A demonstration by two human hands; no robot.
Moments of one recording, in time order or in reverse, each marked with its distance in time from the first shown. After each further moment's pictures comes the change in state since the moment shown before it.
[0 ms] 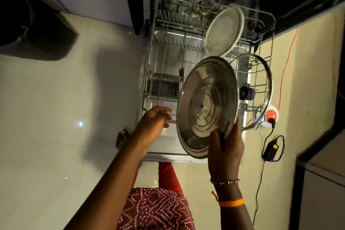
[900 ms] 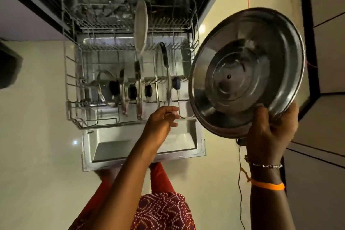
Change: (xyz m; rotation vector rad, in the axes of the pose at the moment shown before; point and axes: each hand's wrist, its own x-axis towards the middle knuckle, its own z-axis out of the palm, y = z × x) left_hand -0.009 0.023 0.279 0.058 -0.091 0.038; right_hand 0.114 0.139 -0.251 0.165 0.424 0.041
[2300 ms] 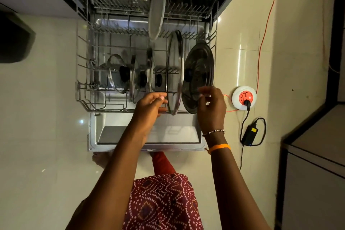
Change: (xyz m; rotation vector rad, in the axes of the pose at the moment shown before) left_hand 0.015 -0.007 -0.032 -0.040 0.213 0.010; right_hand -0.029 0.058 0.104 -0.161 -0.470 0.084
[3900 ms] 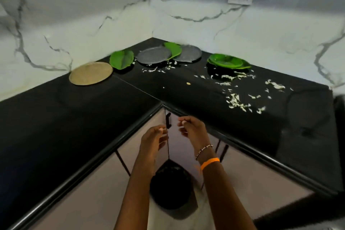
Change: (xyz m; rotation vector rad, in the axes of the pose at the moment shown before) left_hand -0.161 0.324 -0.786 -0.659 0.604 0.457; right_hand -0.151 -0.851 0.436 0.515 -0.861 -0.347
